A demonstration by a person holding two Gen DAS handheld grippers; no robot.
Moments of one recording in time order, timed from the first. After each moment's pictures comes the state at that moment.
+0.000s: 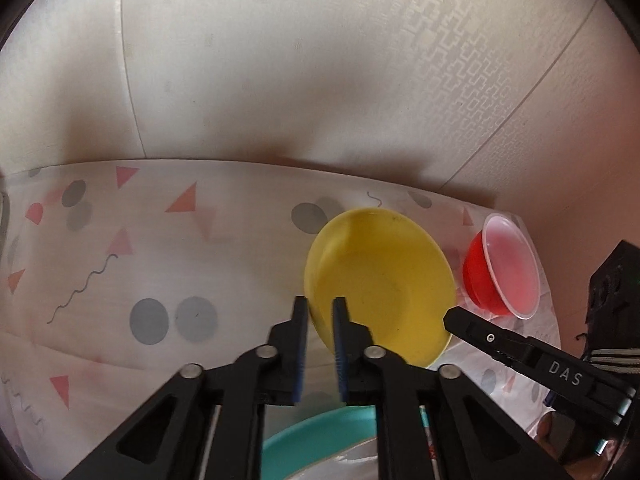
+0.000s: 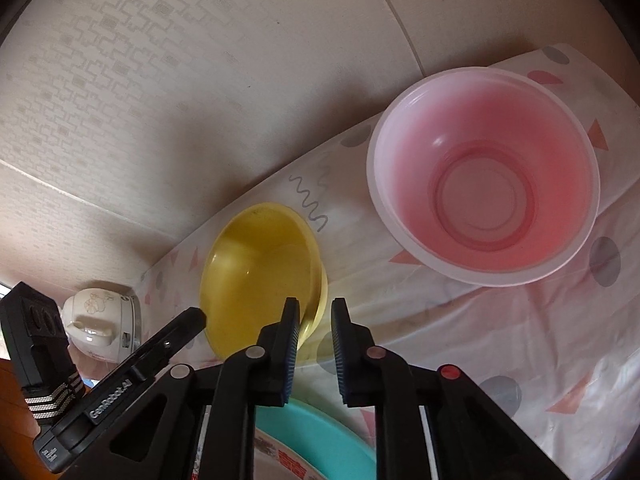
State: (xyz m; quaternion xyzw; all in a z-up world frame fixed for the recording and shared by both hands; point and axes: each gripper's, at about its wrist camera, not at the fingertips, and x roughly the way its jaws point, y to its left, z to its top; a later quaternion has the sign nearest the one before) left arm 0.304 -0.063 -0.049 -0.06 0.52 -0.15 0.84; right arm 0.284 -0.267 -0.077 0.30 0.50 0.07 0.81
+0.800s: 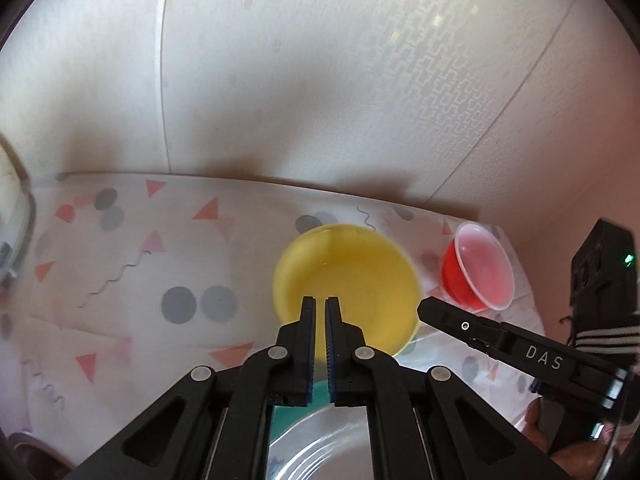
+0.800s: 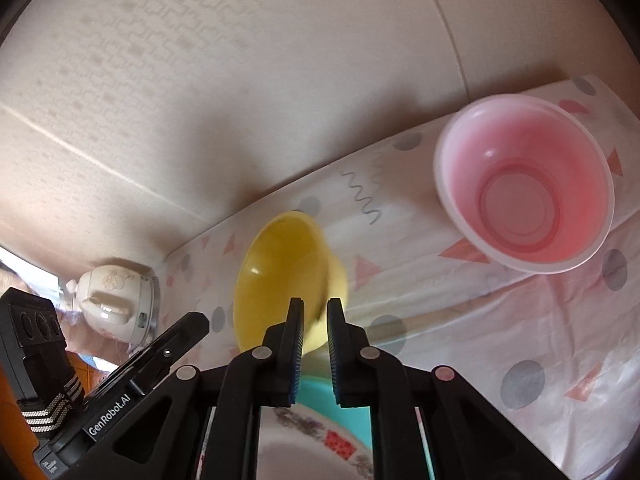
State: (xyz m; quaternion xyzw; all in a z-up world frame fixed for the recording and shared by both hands) left arm 0.266 -0.043 -0.011 -0.06 0.48 -0.16 0.86; right arm 0.277 -0.230 -0.053 0.27 0.49 0.11 0.82
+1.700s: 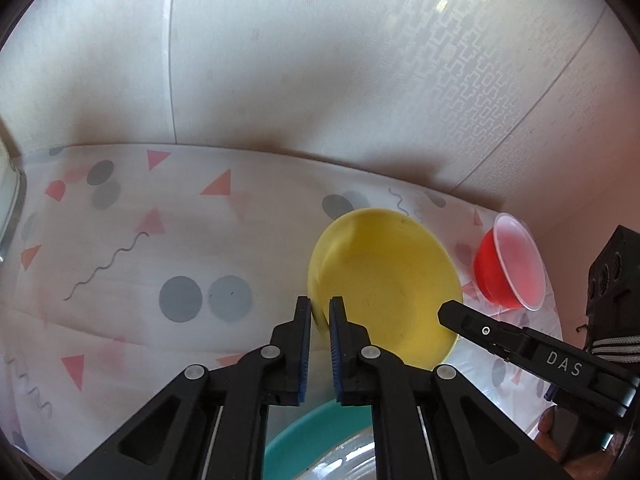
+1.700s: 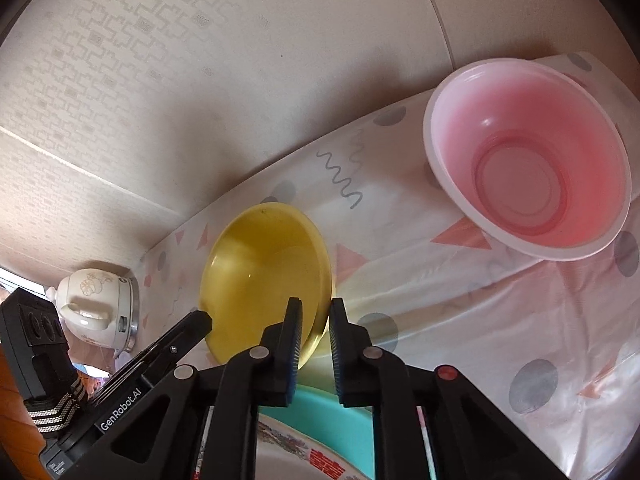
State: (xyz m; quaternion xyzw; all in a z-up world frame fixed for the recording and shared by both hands) left arm 0.287 -0.034 -0.042 -0.08 0.51 -0.14 0.85; right arm 0.284 -0.235 -0.077 0.29 0.51 0.08 0.81
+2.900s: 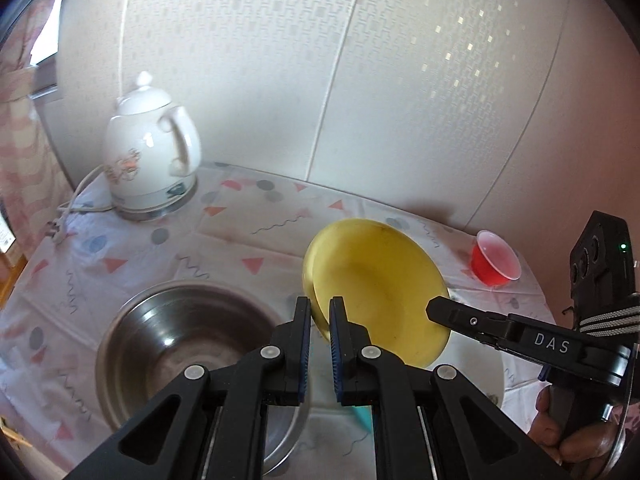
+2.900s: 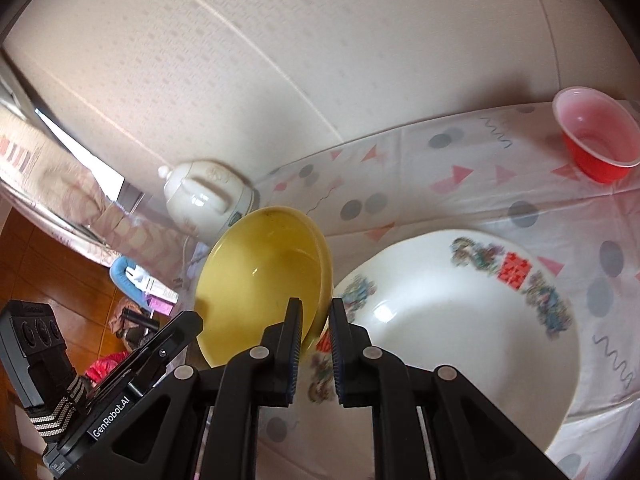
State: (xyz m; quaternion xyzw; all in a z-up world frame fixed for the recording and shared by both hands) left arm 0.084 0.073 0.027 -0.10 0.38 -0.04 0.92; right arm 0.157 -0.126 -0.021 0.21 0.46 0.26 0.82
